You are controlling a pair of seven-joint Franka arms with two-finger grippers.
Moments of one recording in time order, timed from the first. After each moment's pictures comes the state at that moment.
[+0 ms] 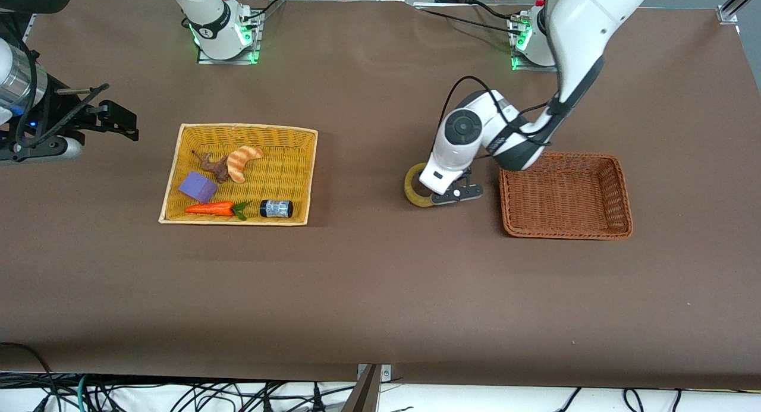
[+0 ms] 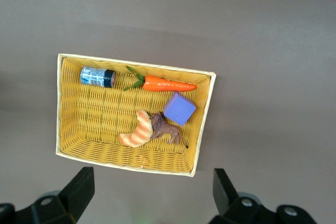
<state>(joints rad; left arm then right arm) -0.04 0.56 -0.59 -1.83 0.29 2.15 -0.89 0.15 0.15 -0.04 -1.41 0.00 1.47 -0.01</state>
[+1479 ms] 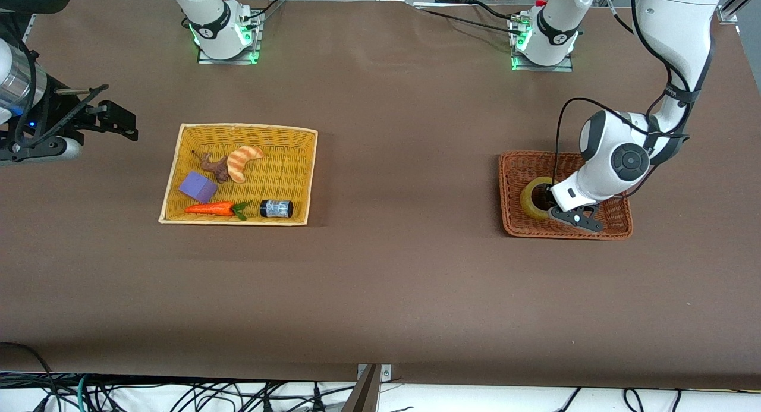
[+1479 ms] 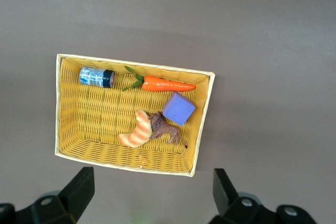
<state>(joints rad) 0.02 0.42 -0.08 -2.14 0.11 2.49 0.20 0.15 0.15 -0.04 -1.41 -0.01 1.47 -0.01</state>
